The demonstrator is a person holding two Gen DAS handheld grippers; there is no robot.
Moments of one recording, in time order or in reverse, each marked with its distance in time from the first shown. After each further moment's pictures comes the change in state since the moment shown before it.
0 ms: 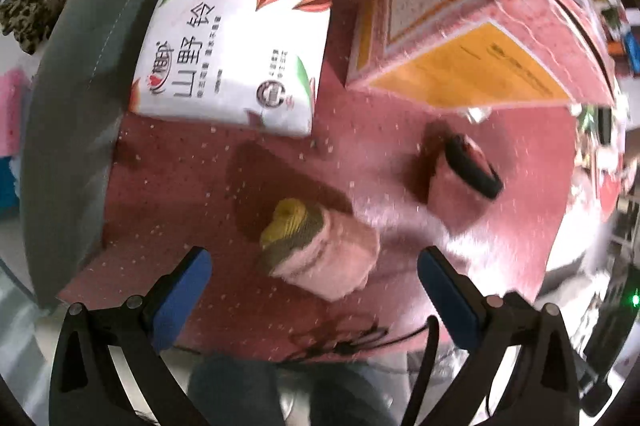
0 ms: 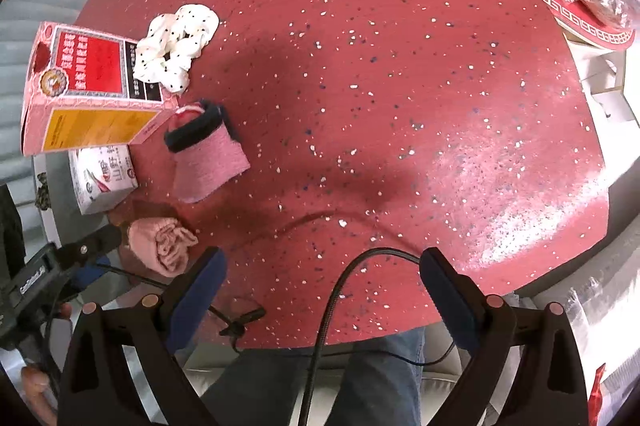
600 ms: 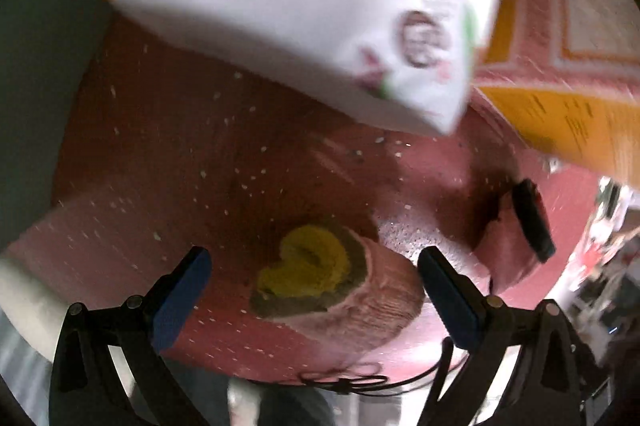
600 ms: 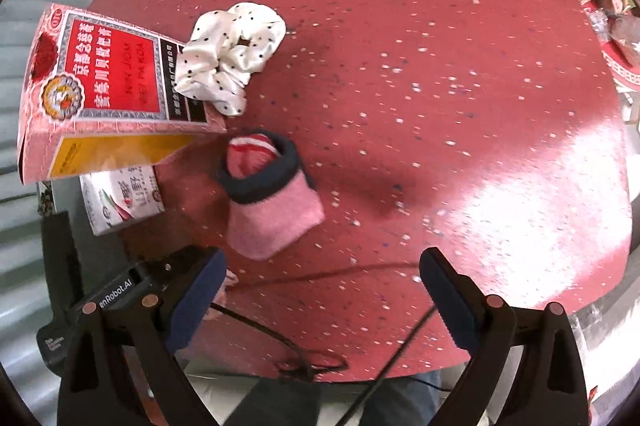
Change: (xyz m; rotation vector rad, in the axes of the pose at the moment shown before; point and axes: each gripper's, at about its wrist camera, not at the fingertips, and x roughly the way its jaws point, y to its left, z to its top) left arm 0.054 0.052 0.012 -0.289 0.123 -0.103; right arm 0.009 0.047 0.036 -0.071 0.005 0.014
